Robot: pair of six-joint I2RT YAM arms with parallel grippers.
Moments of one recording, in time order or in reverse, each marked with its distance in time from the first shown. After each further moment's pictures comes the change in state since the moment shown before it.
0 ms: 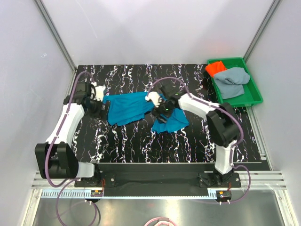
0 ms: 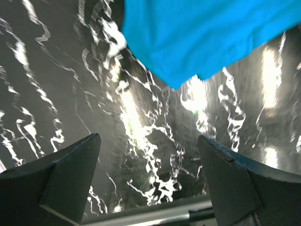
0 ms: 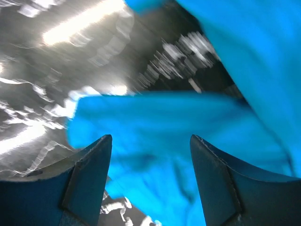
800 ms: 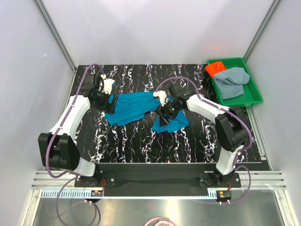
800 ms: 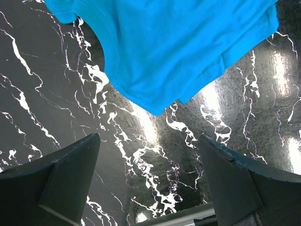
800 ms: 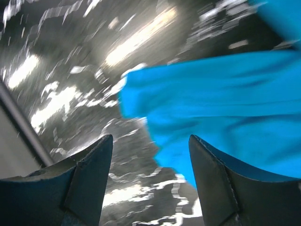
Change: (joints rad) left arm -0.122 0.119 0.142 -0.003 -0.012 0.024; right arm -0.089 -0.145 -0.128 -0.001 -0.184 0.220
